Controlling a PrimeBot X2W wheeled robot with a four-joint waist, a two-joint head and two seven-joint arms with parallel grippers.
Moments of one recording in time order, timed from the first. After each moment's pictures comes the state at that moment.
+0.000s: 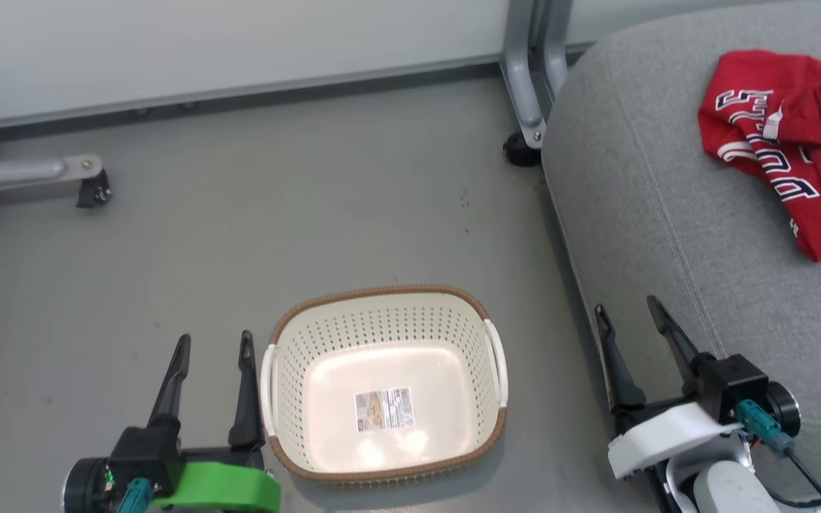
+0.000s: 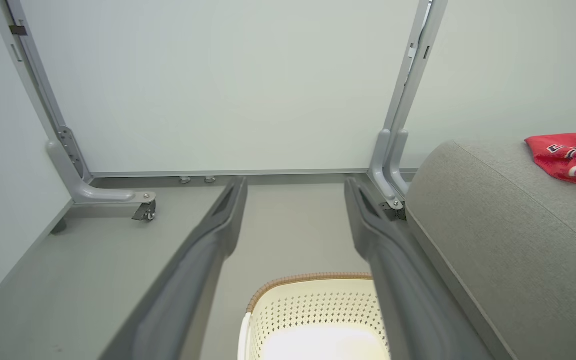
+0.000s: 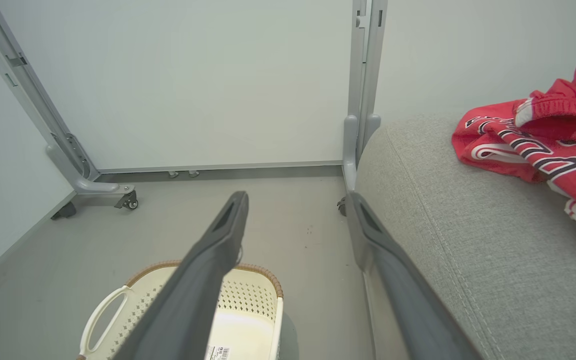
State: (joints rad) left arm 0.01 0.08 -0.19 0.07 -0.23 0.06 -0.26; right arm -0.09 -0.05 0.09 0.21 0.11 0.13 -0.26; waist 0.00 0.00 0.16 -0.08
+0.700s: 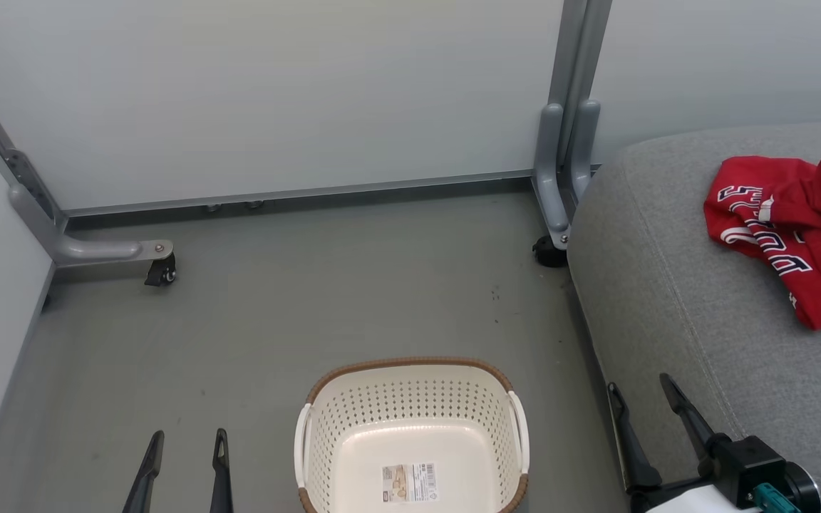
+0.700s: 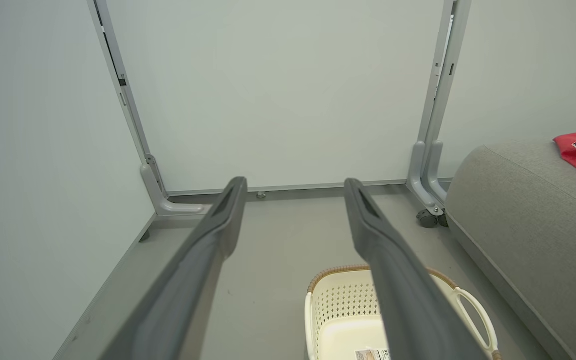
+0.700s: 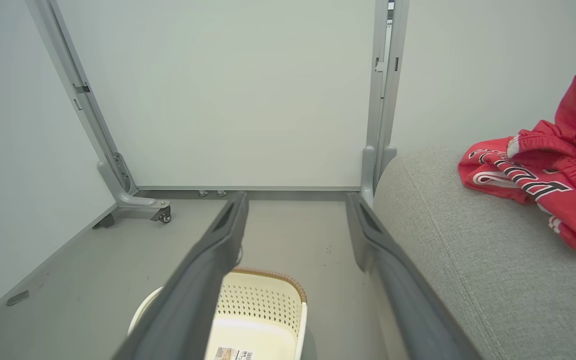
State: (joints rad) left arm 0.29 0.05 -0.04 -0.05 -0.09 -0.04 -0.26; right arm 0.15 -0.06 0.09 0.08 0.10 0.13 -0.26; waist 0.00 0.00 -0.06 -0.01
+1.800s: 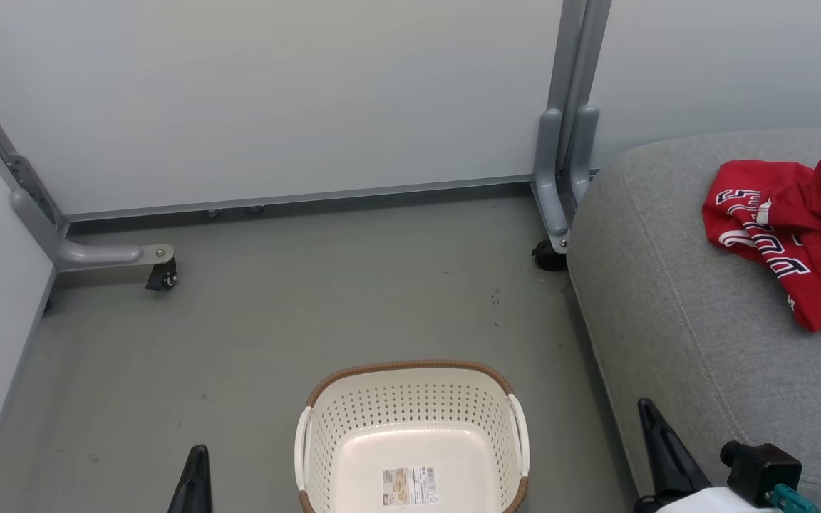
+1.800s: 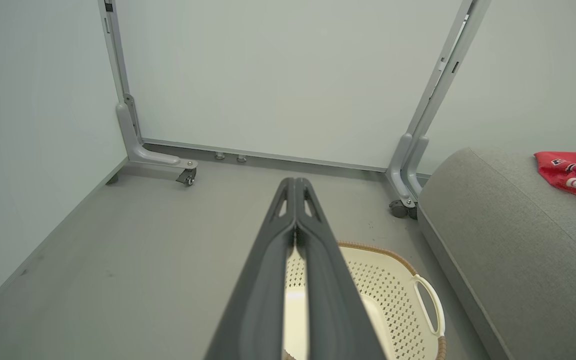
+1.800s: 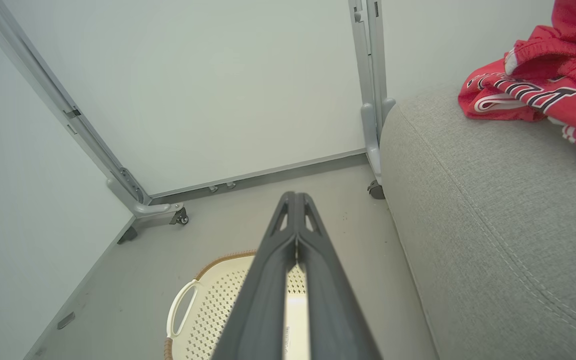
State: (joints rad) left arm 0.27 0.05 -0.06 0.05 -0.28 -0.05 -0.23; right arm 0.16 -0.05 0.09 0.15 0.31 0.13 -0.23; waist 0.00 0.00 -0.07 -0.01
